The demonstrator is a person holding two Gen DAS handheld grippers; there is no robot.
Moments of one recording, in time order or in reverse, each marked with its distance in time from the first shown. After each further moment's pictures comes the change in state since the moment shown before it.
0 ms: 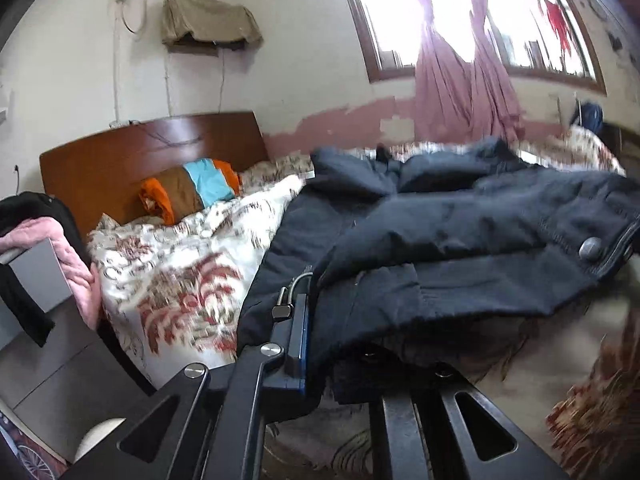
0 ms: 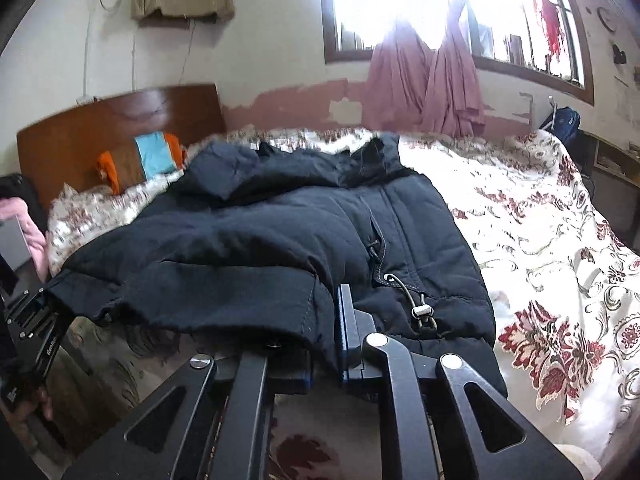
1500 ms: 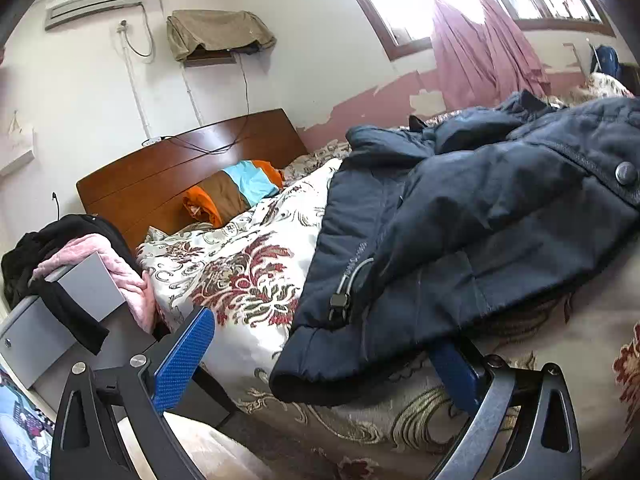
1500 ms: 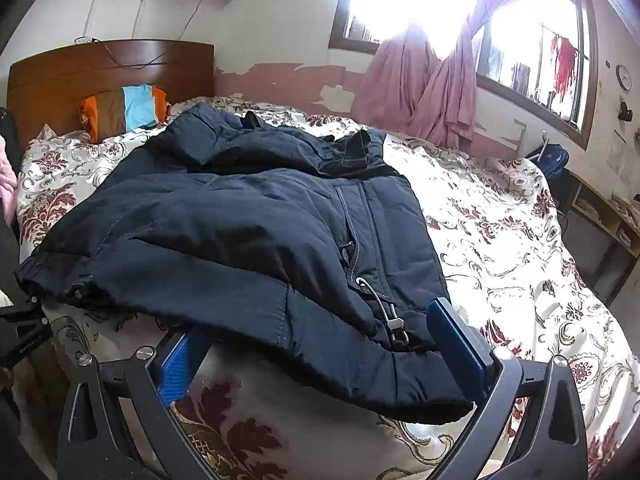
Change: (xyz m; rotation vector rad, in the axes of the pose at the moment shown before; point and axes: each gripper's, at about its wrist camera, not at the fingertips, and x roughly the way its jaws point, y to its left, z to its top) left arm 0.004 -0.005 -0.028 0.132 0.046 0.204; right arm 0.005 0.008 0.010 -0.183 0.081 -0.146
